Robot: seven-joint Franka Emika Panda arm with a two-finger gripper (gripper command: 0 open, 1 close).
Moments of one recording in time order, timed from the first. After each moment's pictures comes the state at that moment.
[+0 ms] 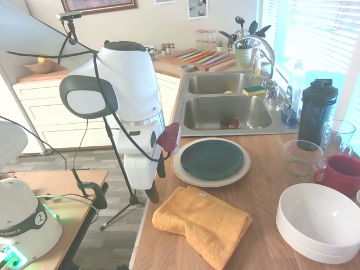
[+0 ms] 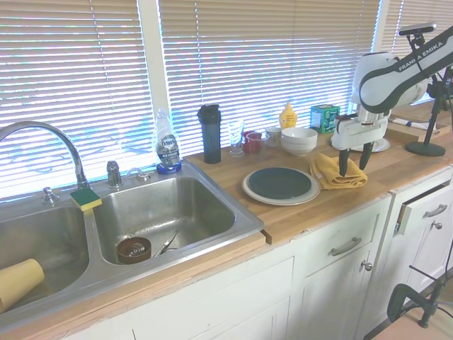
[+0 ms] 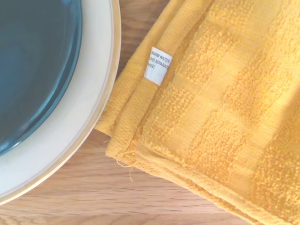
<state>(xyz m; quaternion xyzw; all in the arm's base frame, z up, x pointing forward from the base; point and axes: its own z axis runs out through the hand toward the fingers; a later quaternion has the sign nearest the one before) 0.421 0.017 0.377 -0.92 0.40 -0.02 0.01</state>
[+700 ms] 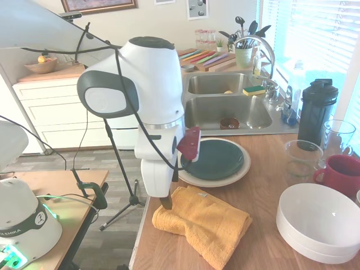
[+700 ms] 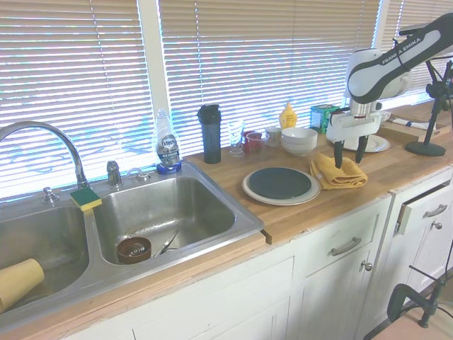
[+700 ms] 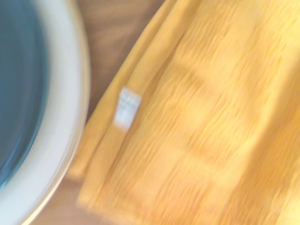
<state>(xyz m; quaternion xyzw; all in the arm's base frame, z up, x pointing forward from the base) 0.477 -0.015 0.383 -0.91 0.42 0.01 0.00</state>
